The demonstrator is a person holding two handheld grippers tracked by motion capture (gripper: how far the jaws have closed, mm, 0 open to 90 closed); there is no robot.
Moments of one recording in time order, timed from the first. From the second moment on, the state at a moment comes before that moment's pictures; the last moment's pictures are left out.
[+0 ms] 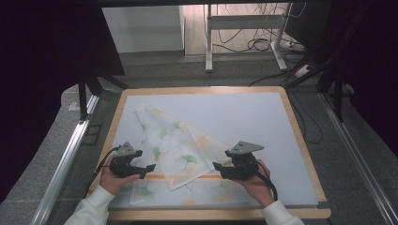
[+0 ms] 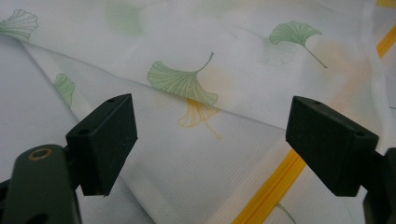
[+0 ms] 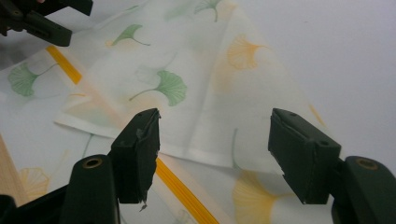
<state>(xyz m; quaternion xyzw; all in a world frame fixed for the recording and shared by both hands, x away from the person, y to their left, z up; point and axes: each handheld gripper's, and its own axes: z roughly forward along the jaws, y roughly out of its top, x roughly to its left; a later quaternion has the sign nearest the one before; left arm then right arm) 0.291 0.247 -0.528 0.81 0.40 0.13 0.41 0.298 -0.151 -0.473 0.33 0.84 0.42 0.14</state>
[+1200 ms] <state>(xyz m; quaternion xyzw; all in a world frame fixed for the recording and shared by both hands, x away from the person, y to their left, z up) 0.290 0.247 -0.527 0.81 0.39 0.13 0.41 0.288 -0.048 -0.497 0.24 0.89 0.38 0.06</state>
